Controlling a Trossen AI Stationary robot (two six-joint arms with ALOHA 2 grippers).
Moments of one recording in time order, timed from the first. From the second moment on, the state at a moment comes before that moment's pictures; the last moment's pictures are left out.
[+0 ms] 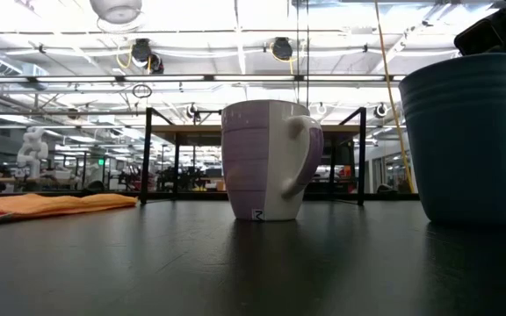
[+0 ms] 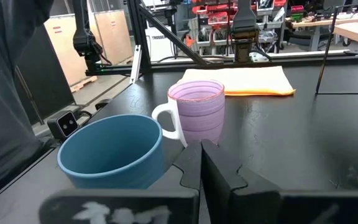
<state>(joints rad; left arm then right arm) 0.03 1.22 1.68 -1.44 -0.11 0.12 -0.04 0.21 0.02 0.07 -0.32 0.09</state>
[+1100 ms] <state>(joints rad) 0.05 0.90 1.38 -1.54 -0.14 -0.16 -0.04 0.21 0.02 0.07 -0.32 0.09</state>
